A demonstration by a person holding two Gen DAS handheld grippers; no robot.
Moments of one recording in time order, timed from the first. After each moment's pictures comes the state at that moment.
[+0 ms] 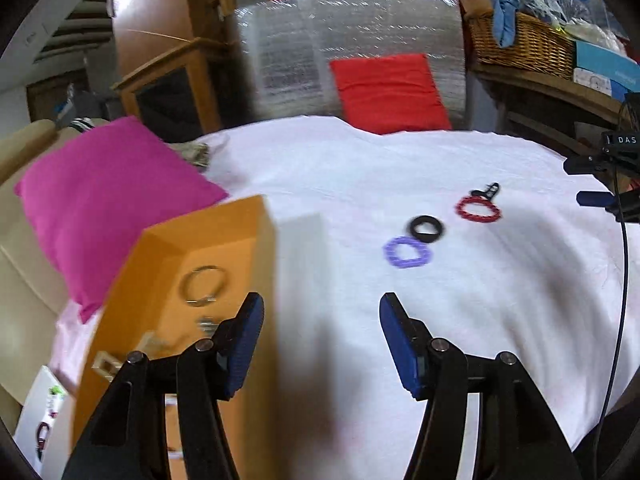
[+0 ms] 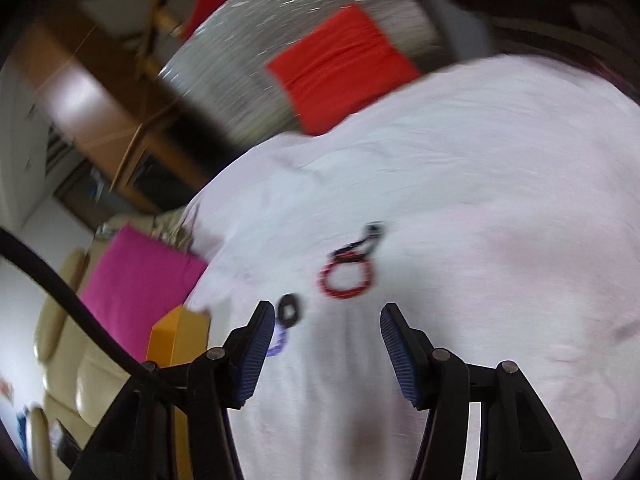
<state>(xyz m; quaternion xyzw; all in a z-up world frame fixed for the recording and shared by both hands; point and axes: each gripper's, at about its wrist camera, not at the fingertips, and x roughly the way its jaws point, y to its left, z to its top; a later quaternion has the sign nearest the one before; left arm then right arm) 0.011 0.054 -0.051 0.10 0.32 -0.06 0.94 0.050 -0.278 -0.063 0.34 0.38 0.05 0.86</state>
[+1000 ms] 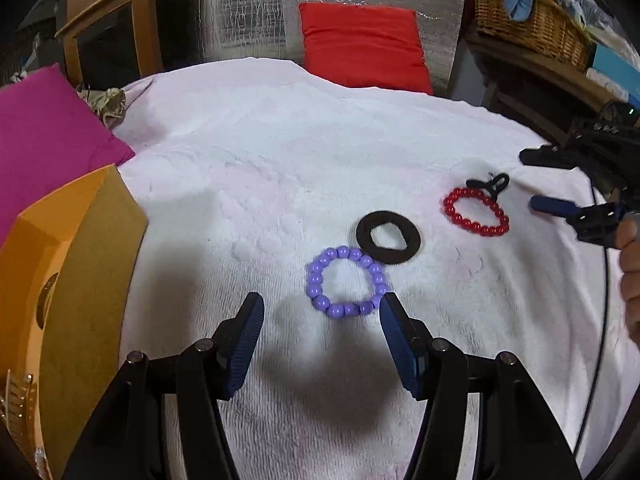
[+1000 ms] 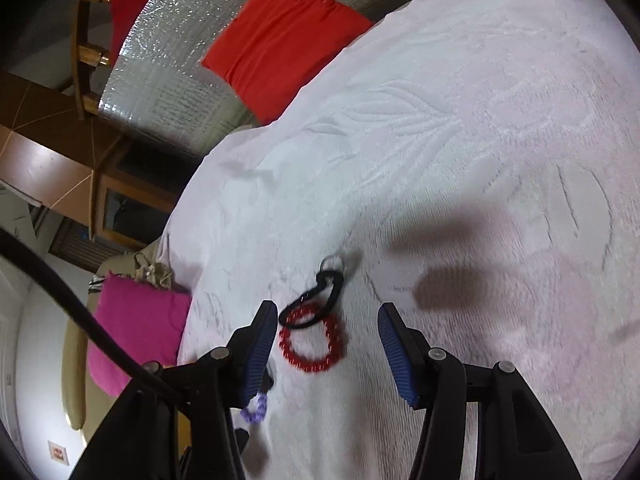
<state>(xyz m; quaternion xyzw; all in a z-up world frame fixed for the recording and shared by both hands) 0.125 -0.005 -0.110 0.03 0.41 -0.12 0.90 0.158 -0.296 -0.124 0.42 0.41 0.03 0.81</state>
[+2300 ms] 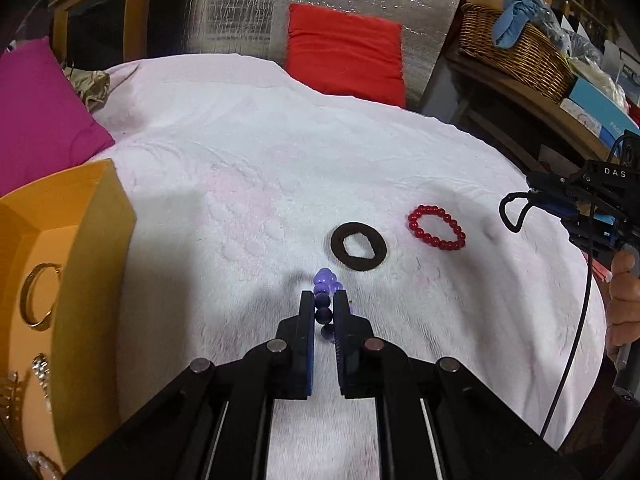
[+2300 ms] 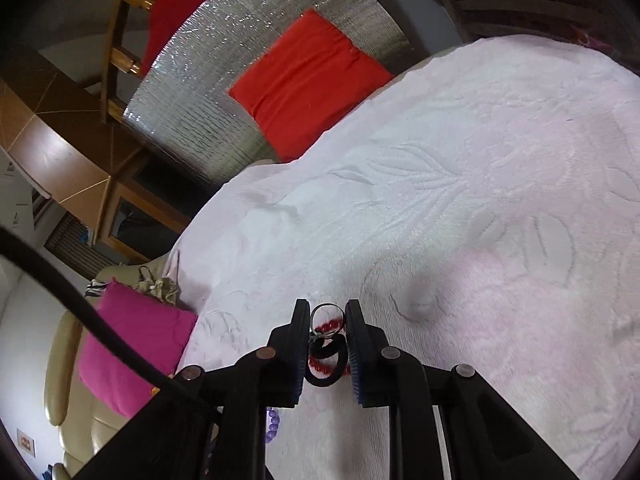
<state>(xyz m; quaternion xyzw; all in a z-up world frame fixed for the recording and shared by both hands) 0.120 0.017 -0.091 -0.02 0.41 -0.19 0.89 0.115 -0.285 -0.069 0.38 0.36 0.02 0.86</state>
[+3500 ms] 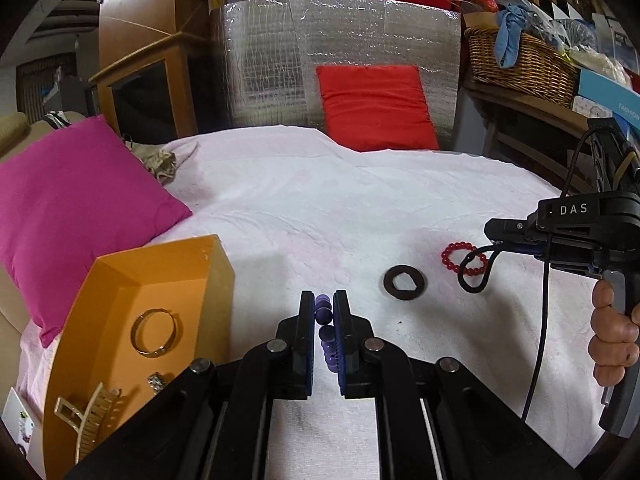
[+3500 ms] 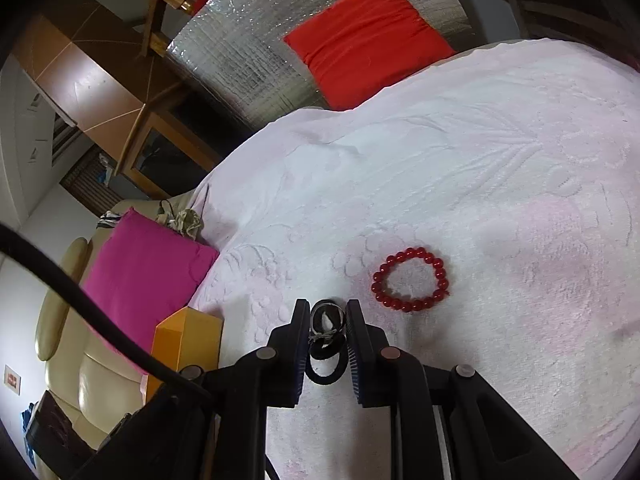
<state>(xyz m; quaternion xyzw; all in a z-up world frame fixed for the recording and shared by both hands) 0.071 0.037 -0.038 0.06 0.31 -0.09 0.94 0.119 -0.202 -0.073 0.31 0.39 0.09 0.86</state>
